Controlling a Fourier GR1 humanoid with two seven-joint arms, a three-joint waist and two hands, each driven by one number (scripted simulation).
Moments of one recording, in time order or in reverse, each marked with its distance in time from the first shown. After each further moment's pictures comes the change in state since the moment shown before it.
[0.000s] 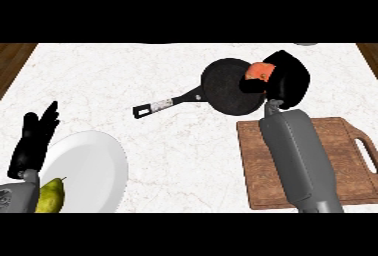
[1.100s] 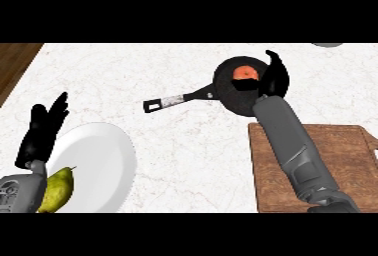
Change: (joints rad) left arm -0.051 -0.016 -0.024 -0.023 -0.008 -0.029 0.020; right arm -0.275 -0.016 -0.362 0.728 -0.392 -0.376 -0.553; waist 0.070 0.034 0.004
